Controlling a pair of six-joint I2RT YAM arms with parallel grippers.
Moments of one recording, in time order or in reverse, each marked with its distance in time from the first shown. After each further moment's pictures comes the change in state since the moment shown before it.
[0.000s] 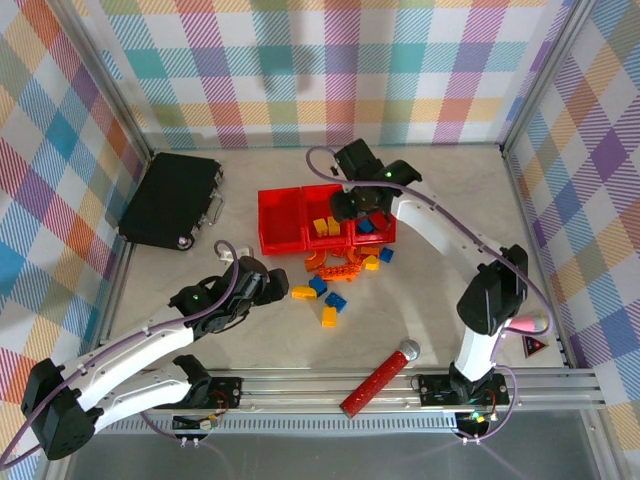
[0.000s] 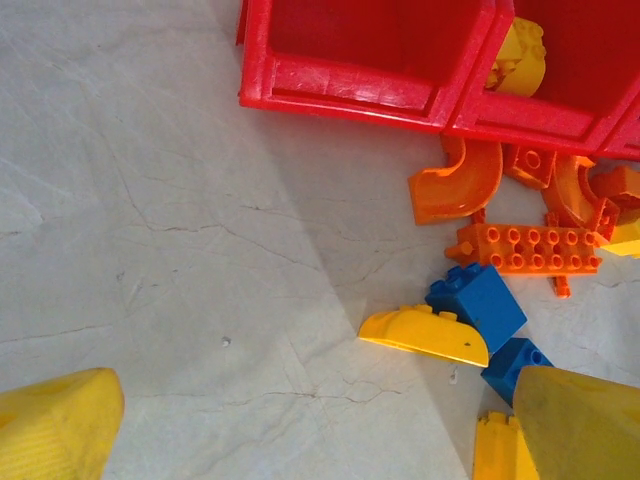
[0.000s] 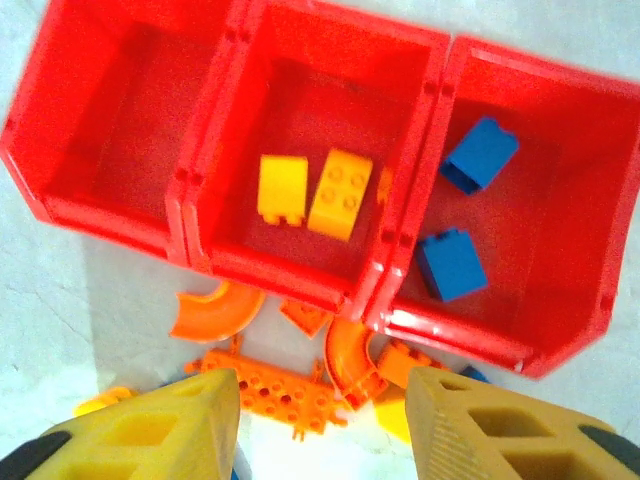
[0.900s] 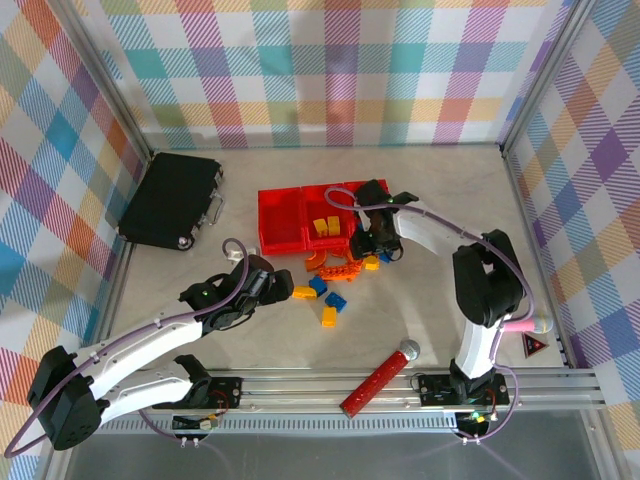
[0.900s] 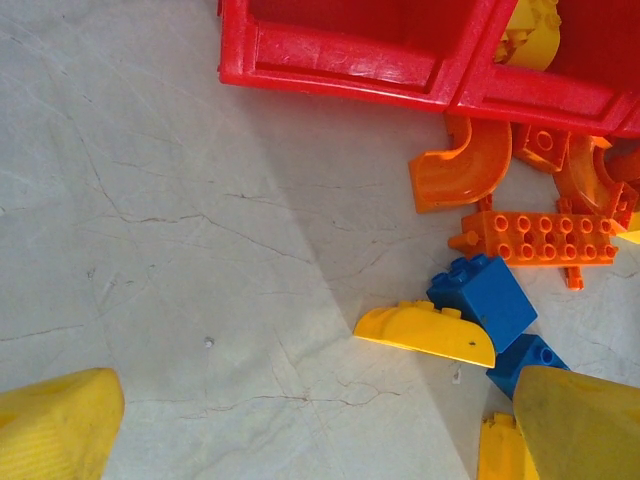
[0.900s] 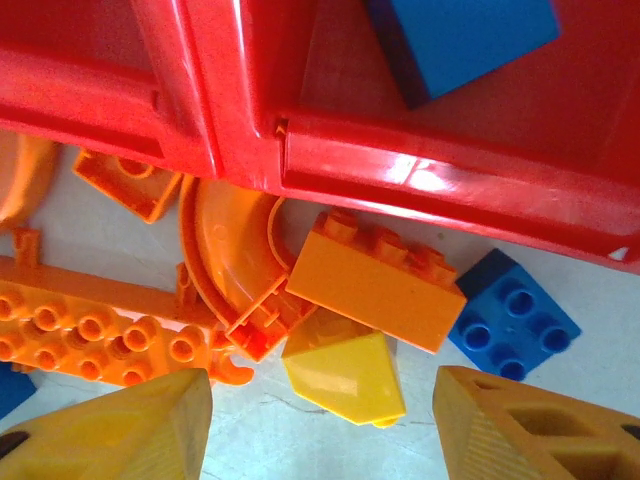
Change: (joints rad) left arm 0.000 0.072 -0.005 0.048 0.025 0.001; right arm -0.114 0.061 -0.404 0.172 -0.124 -0.014
